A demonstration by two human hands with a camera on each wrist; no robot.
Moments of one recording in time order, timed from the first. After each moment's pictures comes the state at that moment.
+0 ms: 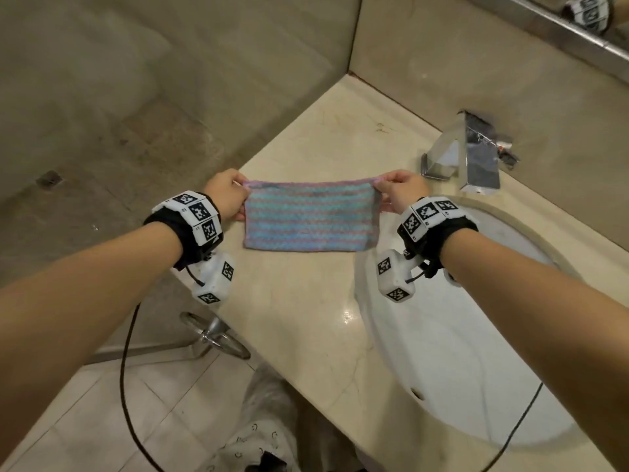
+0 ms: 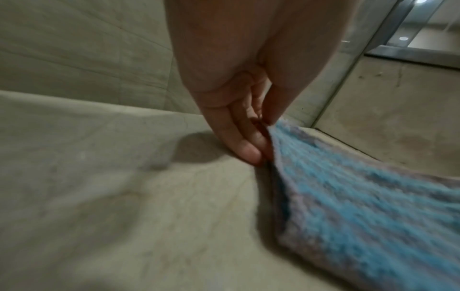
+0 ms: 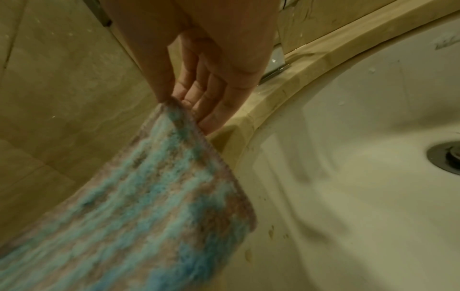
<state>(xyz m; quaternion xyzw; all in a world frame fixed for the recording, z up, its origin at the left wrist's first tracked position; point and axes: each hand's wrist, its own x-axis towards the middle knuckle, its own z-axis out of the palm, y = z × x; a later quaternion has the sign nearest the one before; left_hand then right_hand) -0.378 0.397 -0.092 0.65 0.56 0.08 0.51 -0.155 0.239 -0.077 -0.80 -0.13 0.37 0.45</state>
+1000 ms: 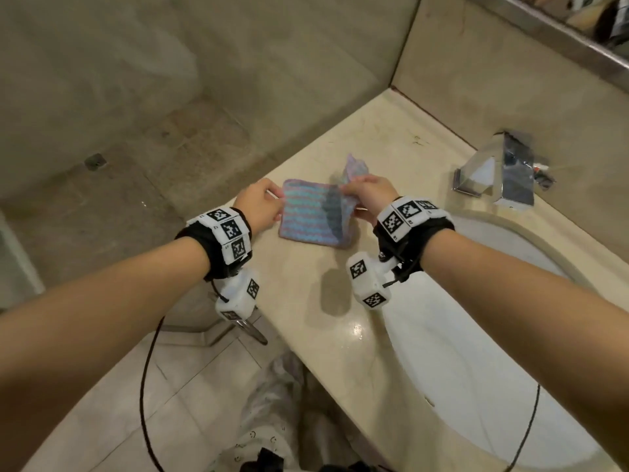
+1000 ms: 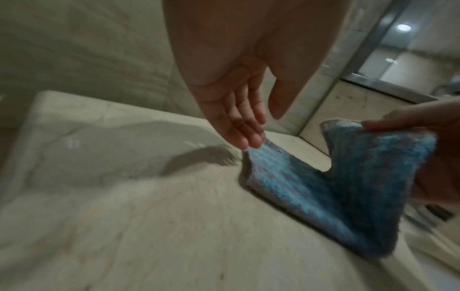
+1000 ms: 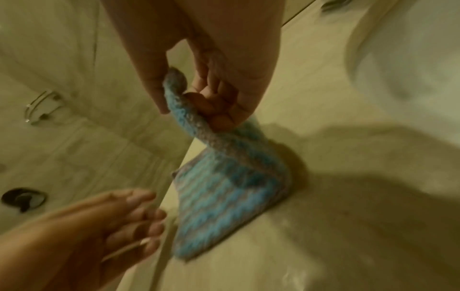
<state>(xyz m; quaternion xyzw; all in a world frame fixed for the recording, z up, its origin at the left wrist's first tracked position) -0.414 0.359 -0.078 0.65 0.55 0.12 0.51 -0.246 0.283 -0.051 -0.76 -0.16 0.47 0.42</state>
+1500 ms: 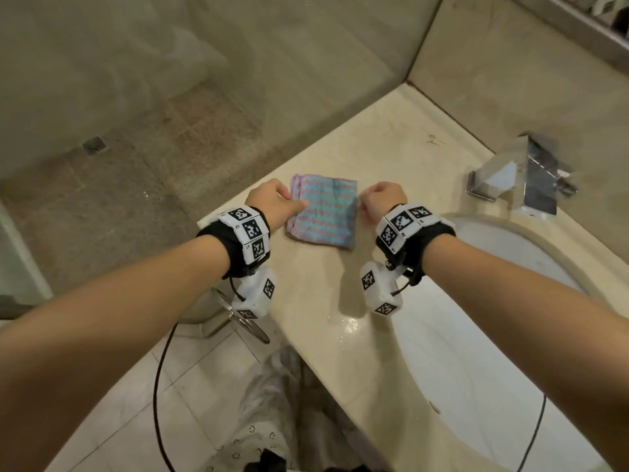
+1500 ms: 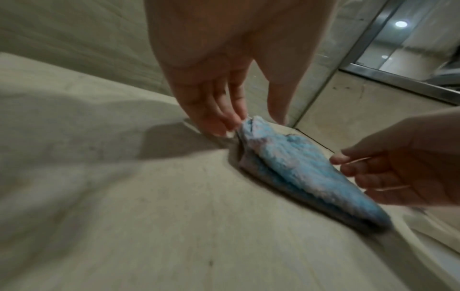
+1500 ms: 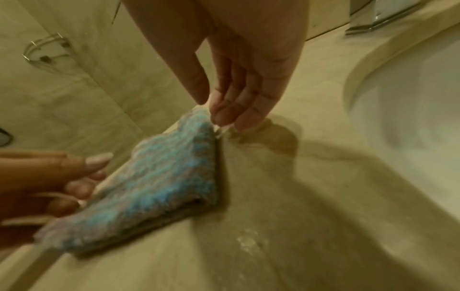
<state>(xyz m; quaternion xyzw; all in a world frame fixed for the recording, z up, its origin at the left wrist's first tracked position) -0.410 0.363 -0.095 0.65 0.59 0.11 0.46 -0.243 0.290 -0.079 -0.86 -0.20 0.37 0.31</state>
